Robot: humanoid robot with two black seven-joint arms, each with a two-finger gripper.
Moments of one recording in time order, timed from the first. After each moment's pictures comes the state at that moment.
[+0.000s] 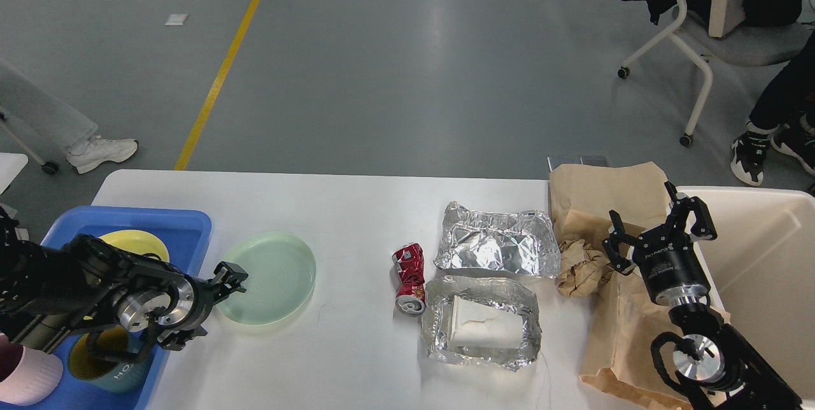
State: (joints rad) left arm -1.26 0.34 1.05 -1.06 -0.50 0.00 0.05; right arm 0.18 -0.17 1.39 0.85 -0.50 0.37 0.35
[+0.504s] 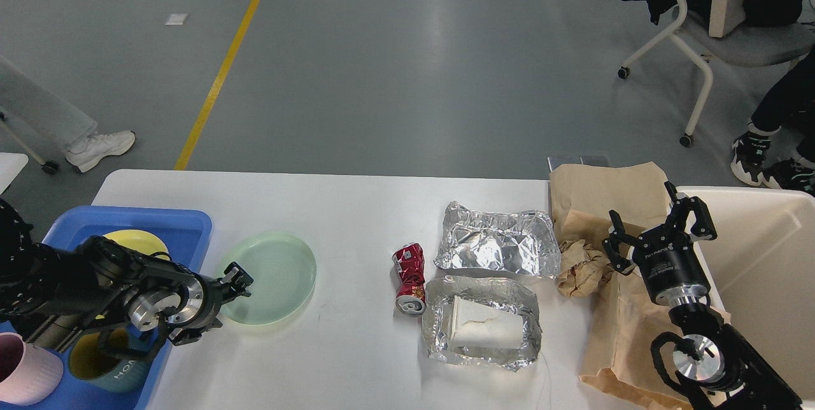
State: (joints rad) left arm -1.25 0.33 1.04 -1.04 -0.49 0.00 0.05; right arm 0.18 -0.17 1.39 0.85 -0.50 0.37 0.35
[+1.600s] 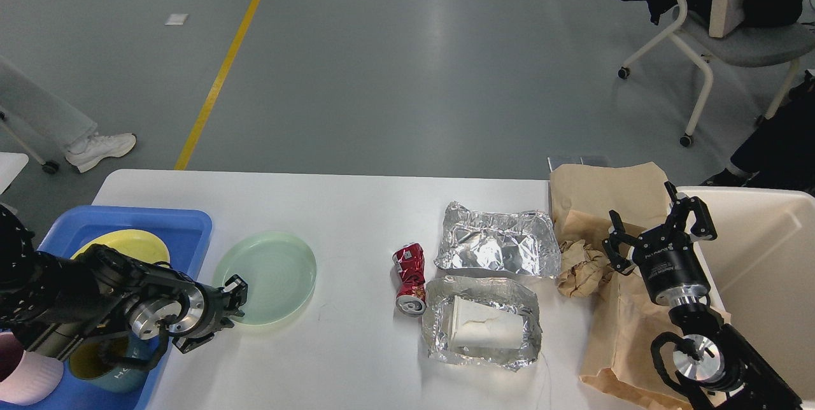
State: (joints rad) left arm -1.22 0.33 1.03 -1.04 -0.49 -0.01 0.06; right arm 0.18 -0.17 1.39 0.85 -0.50 0.37 0.35
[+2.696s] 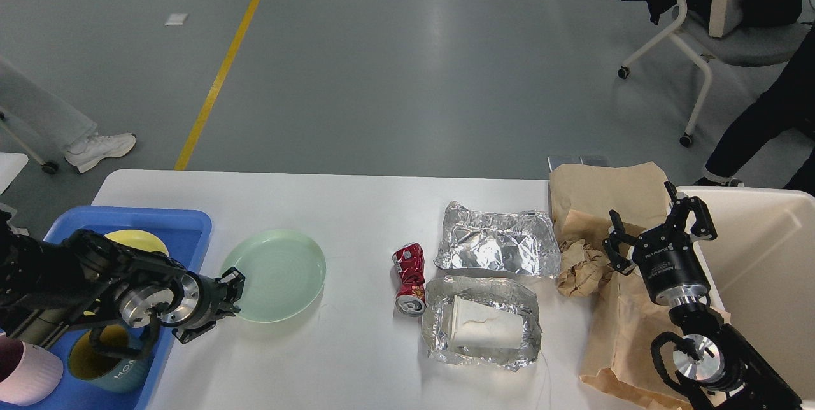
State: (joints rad) left arm -1.34 0.40 1.04 -1.17 -0.49 -0.03 0.06; right arm 0.18 -0.17 1.39 0.85 -0.50 0.37 0.35
